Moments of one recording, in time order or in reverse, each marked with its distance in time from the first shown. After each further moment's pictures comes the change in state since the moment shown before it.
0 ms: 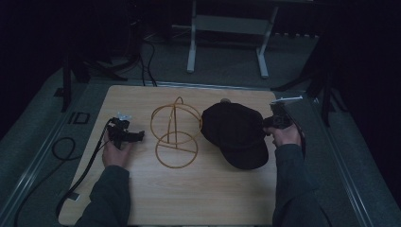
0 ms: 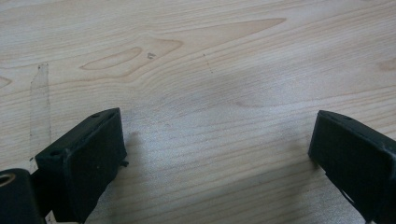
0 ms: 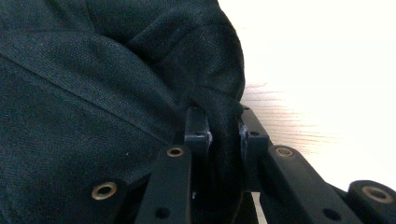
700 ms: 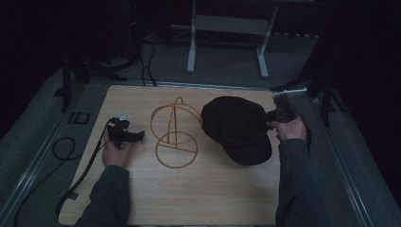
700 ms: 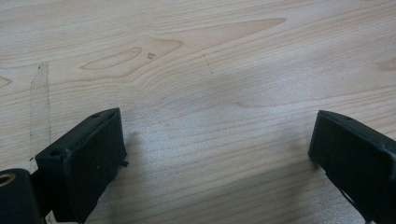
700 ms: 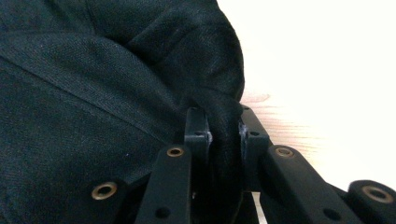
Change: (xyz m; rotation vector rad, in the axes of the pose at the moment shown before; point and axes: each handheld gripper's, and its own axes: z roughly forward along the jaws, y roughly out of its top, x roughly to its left) left arm 0.000 0.000 0.000 0.000 0.000 0.001; right arm 0.010 0.013 -0.025 -0.029 -0.003 -0.037
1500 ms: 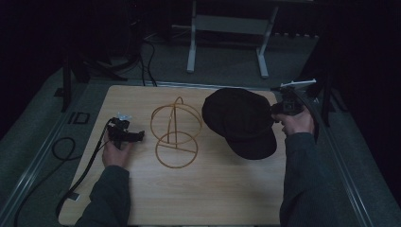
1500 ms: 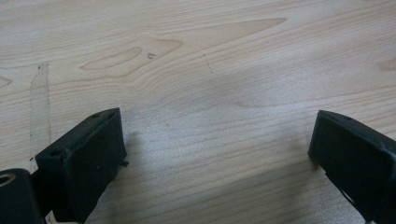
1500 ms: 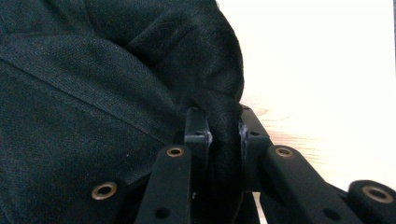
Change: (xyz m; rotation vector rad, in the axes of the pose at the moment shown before) left arm 0.000 0.000 0.000 0.000 0.000 0.000; right arm 0.002 0.015 -0.030 -0.036 0.025 -0.012
